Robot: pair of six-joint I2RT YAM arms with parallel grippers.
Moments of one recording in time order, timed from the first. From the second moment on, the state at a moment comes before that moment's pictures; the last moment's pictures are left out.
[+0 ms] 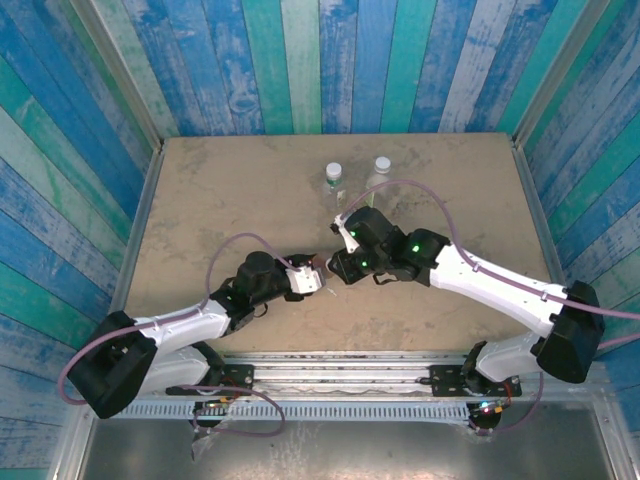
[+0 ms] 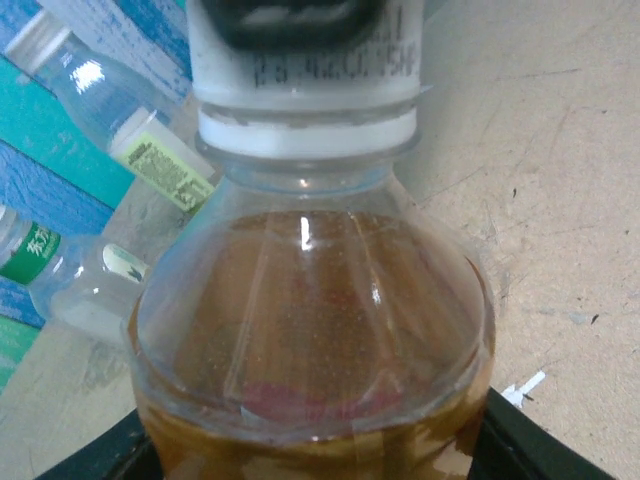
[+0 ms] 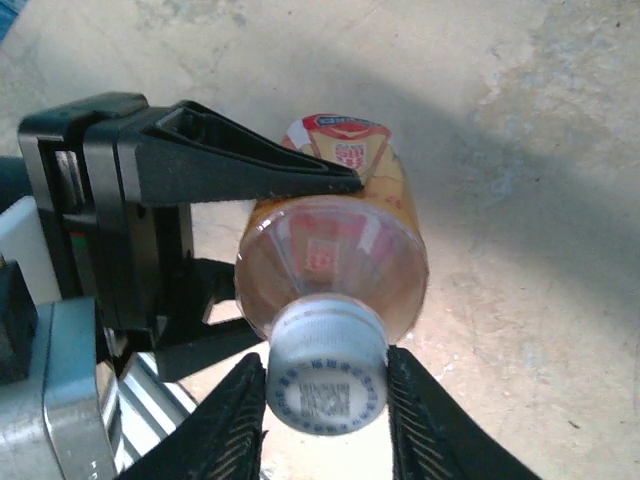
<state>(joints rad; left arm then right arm) -0.71 1.14 0.29 0.50 0.24 0.73 0.94 1.38 1.15 -0.64 -0.07 0.40</state>
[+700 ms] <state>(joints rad) -0.61 1.19 0.39 0.58 0.94 0.53 0.84 1.08 1.14 -0.71 -0.55 -0.74</state>
